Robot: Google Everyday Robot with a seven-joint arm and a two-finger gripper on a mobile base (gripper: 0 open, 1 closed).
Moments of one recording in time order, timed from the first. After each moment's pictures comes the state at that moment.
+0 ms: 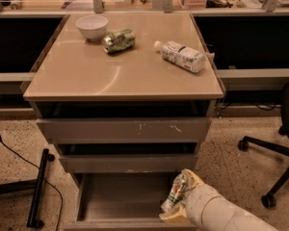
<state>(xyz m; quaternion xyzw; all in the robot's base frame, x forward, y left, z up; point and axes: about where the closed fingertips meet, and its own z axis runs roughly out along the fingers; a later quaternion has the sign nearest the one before) 0.391 -0.107 0.624 -0.44 0.79 0.01 0.43</state>
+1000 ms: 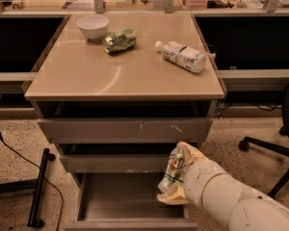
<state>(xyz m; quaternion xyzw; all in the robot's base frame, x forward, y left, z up) 0.409 -0.087 0.749 -0.50 0.72 -0.07 0.48</state>
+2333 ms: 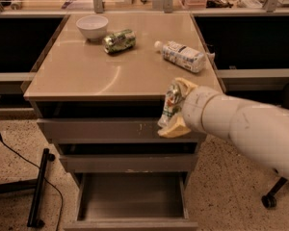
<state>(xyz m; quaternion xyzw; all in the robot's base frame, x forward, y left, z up) 0.523 -0.081 0.854 -0.55 0.64 -0.10 0.52</state>
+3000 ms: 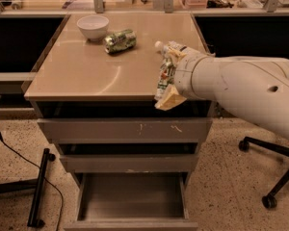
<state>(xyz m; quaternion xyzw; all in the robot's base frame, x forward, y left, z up) 0.582 -0.069 0.899 -0.58 0.62 -0.13 0.51</state>
